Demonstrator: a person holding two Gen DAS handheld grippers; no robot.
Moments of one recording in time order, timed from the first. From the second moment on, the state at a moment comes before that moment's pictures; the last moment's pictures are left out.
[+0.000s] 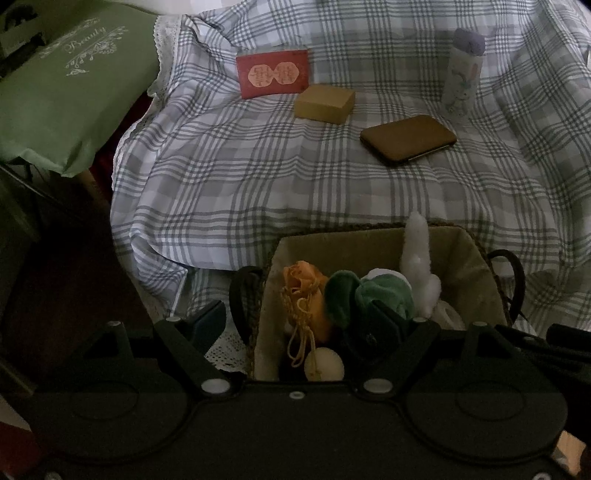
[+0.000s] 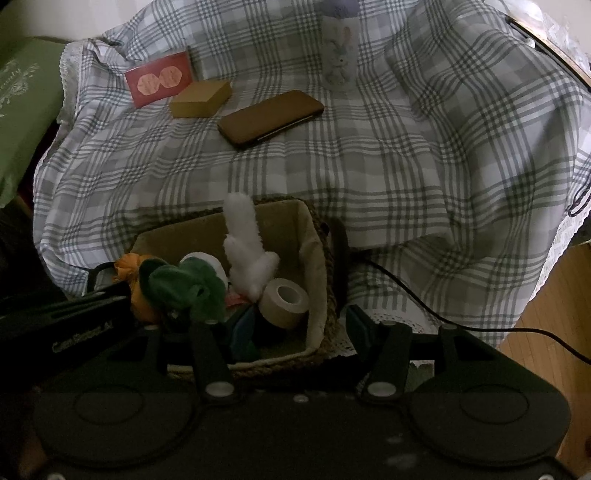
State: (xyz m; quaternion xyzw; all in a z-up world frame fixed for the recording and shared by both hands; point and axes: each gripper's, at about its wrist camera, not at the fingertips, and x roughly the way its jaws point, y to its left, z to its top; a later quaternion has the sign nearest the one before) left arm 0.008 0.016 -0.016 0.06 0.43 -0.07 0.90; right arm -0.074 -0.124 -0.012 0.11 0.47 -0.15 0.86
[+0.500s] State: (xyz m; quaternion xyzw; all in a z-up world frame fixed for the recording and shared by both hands) left arm 0.003 0.014 -0.016 0.07 0.43 -0.07 0.89; right arm -0.074 -0.125 -0.013 0.11 0.48 -0.15 0.86
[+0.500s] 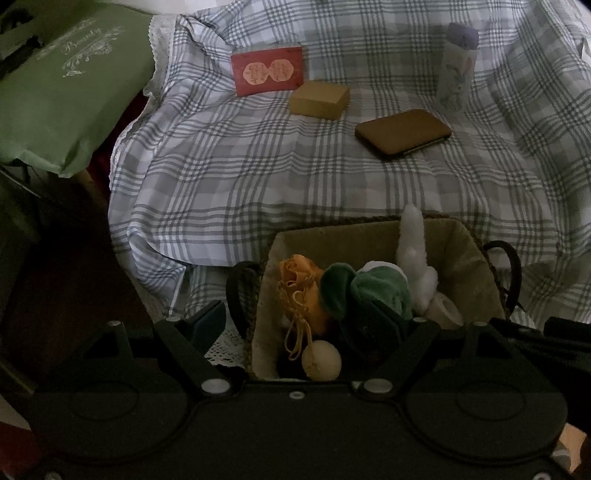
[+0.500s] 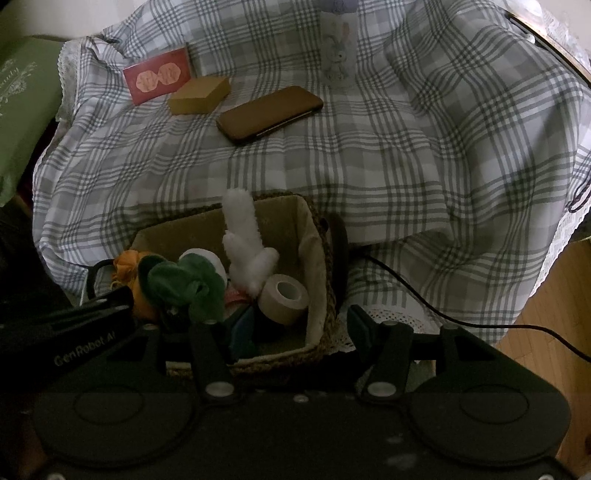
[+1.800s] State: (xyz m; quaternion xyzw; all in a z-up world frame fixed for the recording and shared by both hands) left arm 0.001 0.013 -0.022 0.08 0.44 -0.07 0.89; right arm -0.074 -0.125 -0.019 0.12 0.49 -0.15 0.85
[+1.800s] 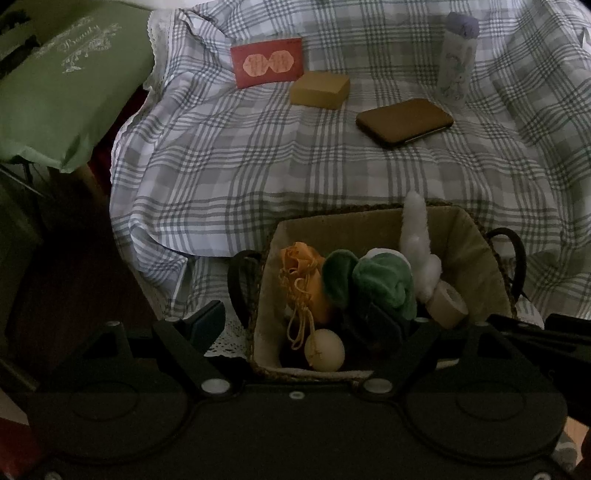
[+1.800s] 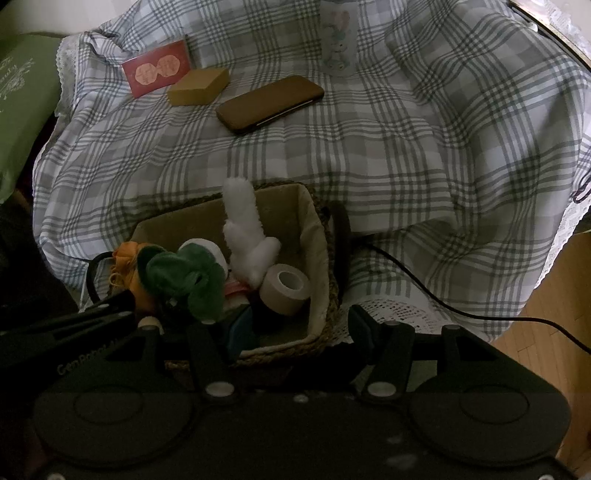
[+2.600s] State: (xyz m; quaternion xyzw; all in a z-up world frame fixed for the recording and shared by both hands) left arm 0.002 0.015 -0.023 0.07 0.45 -0.06 0.89; right arm -0.074 -0.125 -0.020 0.12 0.49 -0.15 0.85
